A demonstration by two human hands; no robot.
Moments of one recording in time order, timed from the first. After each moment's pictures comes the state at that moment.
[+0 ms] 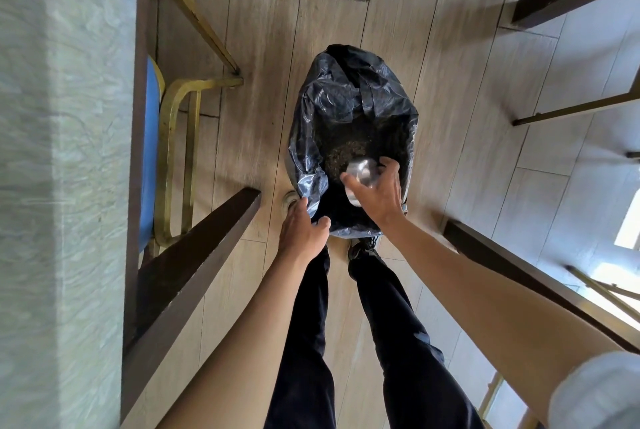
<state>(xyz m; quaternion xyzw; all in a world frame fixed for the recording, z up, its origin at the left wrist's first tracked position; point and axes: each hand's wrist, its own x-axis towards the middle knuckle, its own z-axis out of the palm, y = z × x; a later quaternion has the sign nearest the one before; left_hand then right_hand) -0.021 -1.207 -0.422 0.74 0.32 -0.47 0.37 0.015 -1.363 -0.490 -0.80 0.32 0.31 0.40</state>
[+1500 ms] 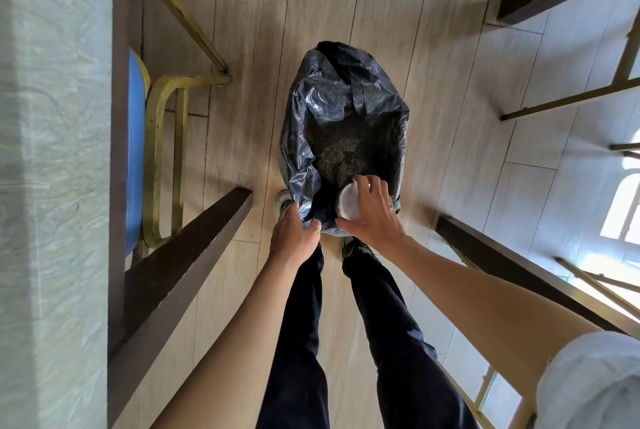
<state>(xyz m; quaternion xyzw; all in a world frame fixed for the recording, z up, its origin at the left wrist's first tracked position) -0.029 -1.204 -0.422 0.74 0.31 -0.48 0.35 -0.025 -1.374 -0.482 -0.91 0.02 0.38 0.19</state>
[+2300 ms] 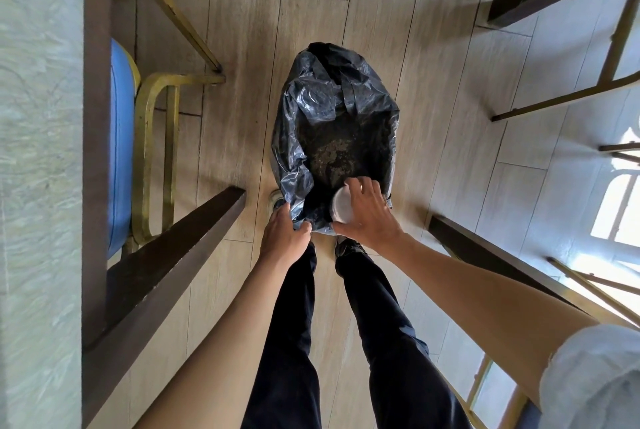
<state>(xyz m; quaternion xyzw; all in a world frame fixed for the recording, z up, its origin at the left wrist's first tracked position) -0.043 -1.207 -0.428 0.75 0.30 -0.48 0.35 -0.028 -1.390 -0.472 -0.90 -0.03 0.40 0.18</state>
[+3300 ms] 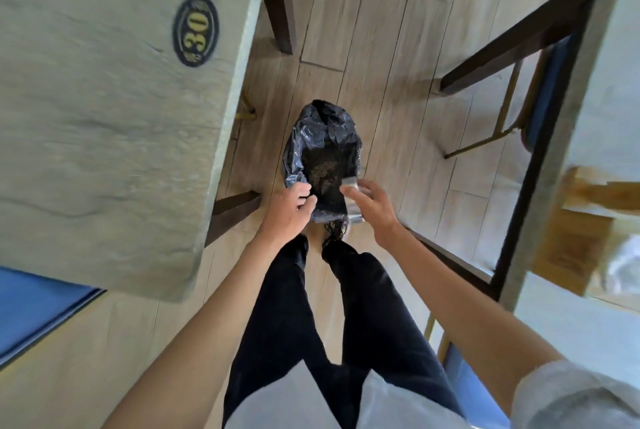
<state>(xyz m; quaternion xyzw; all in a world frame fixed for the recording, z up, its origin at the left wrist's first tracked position) -0.022 -1.236 -0.139 0.81 0.18 -0.36 0.42 -0.007 -1.431 -0.183 -0.69 0.32 0.37 0.53</state>
